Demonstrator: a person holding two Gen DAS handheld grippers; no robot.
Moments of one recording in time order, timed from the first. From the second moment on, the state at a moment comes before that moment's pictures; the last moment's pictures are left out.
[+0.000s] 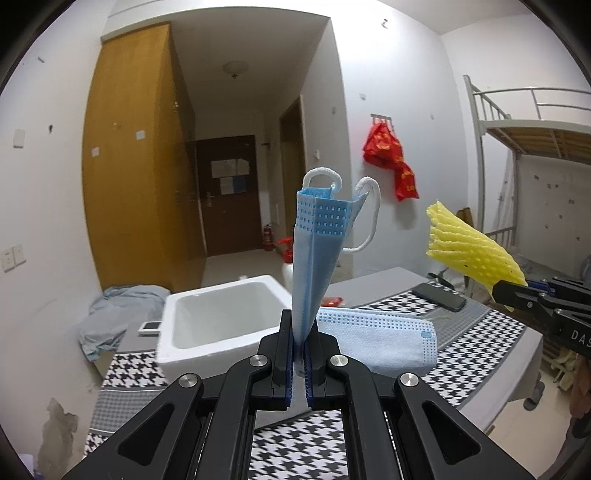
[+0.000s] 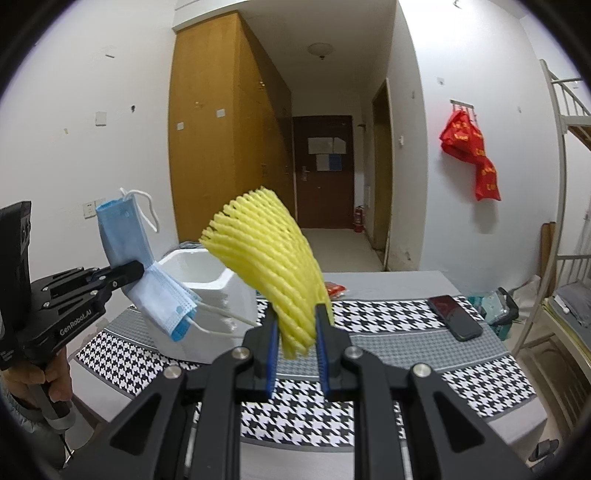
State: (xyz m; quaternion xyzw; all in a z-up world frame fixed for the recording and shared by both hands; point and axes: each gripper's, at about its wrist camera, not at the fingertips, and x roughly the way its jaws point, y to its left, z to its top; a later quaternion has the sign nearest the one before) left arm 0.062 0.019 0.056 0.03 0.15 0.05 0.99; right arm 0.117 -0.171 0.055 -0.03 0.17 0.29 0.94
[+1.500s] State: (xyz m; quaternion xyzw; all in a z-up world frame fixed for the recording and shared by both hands) left arm 0.022 0.143 0.054 -0.02 0.14 0.22 0.96; right arm 0.171 -0.026 0.053 -0.07 0.19 0.41 0.89
